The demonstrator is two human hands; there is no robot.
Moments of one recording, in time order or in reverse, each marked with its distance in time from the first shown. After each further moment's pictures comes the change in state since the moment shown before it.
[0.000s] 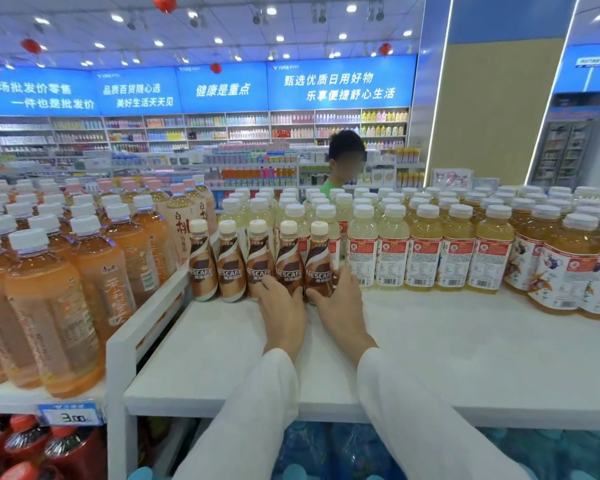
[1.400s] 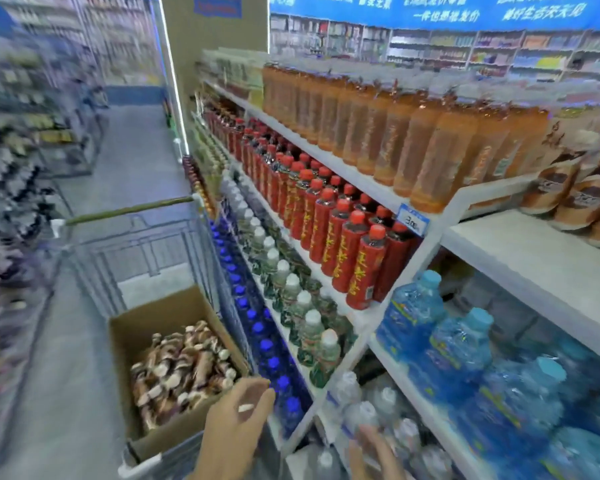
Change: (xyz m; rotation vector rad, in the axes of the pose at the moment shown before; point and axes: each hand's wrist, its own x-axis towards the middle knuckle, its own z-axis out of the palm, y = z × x) left_hand -0.466 -0.183 -0.303 -0.117 0.565 -0.651; right_hand -0.454 0.067 -0.015 0.099 -0.954 -0.048
